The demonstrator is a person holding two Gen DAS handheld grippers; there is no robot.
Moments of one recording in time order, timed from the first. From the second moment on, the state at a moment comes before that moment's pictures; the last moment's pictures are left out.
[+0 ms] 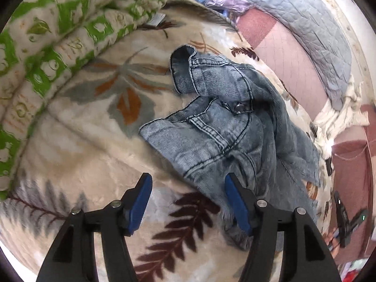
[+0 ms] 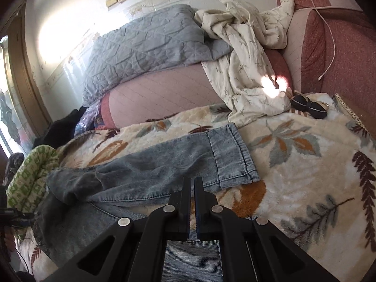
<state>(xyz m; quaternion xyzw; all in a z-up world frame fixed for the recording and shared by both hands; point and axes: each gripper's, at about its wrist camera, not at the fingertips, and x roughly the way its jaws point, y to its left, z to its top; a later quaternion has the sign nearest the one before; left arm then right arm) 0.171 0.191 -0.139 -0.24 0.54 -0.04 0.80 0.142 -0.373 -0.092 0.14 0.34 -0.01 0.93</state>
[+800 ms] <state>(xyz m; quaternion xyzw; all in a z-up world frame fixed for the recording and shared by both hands) 0.096 0.210 -0.126 -0.23 0.45 0.07 0.86 0.136 -0.369 -0.093 0.14 0.33 0.01 0.93</state>
